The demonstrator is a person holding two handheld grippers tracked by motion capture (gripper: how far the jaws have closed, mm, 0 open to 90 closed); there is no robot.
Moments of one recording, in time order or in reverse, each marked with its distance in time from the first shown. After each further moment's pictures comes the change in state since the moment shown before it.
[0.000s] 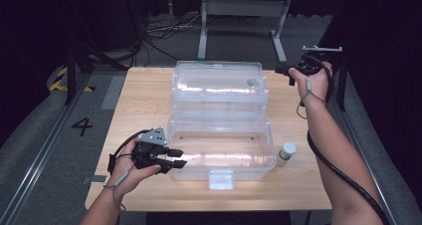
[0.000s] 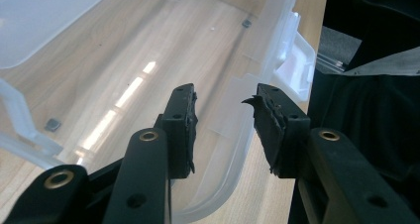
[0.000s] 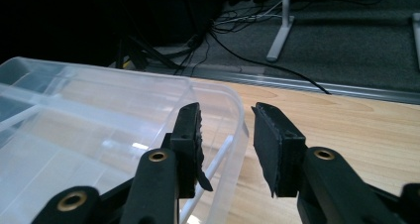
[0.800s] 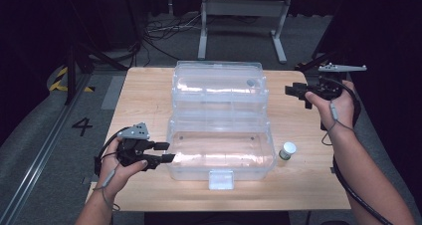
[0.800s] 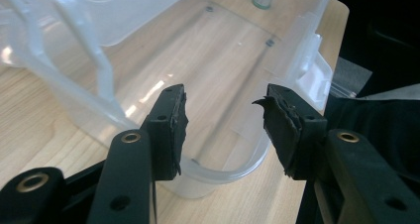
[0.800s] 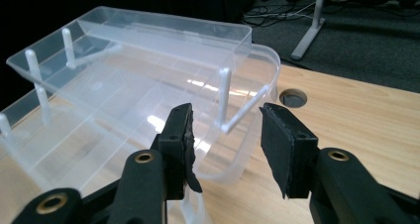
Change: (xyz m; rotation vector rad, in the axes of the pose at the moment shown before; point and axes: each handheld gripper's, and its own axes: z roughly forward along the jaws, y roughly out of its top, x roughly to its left) left arm 0.009 -0.013 -0.029 -0.086 0.073 -0.093; right arm 0.022 -0.038 -0.078 0.036 0.094 -0.127
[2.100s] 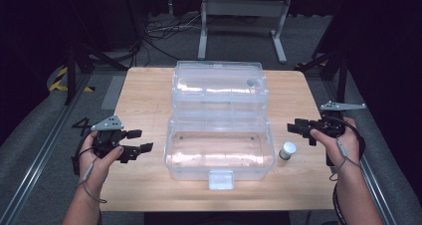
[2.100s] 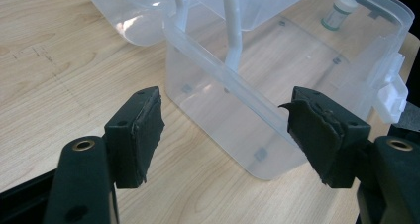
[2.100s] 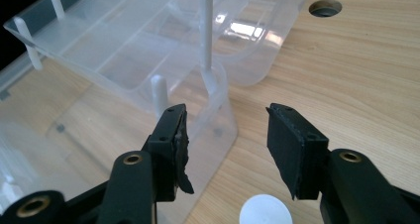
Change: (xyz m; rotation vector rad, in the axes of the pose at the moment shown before) left arm 0.037 -0.022 -0.038 -0.071 0.182 -0.123; right arm 0.003 -0.089 -0.015 0.120 0.082 0.045
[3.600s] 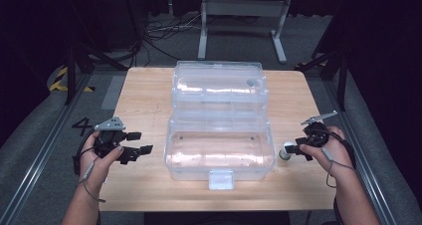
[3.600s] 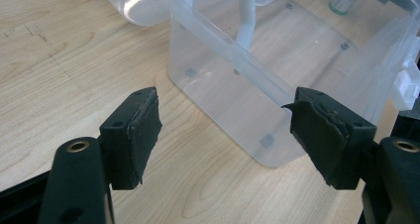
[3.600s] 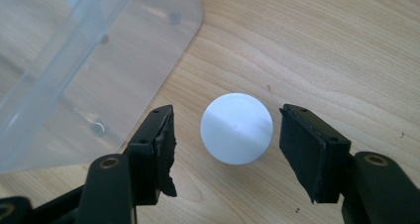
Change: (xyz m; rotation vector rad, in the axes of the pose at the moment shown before) left arm 0.007 -0.006 0.007 0.053 -0.010 -0.018; right arm -0.006 -0.032 0.036 0.381 -0.132 -0.045
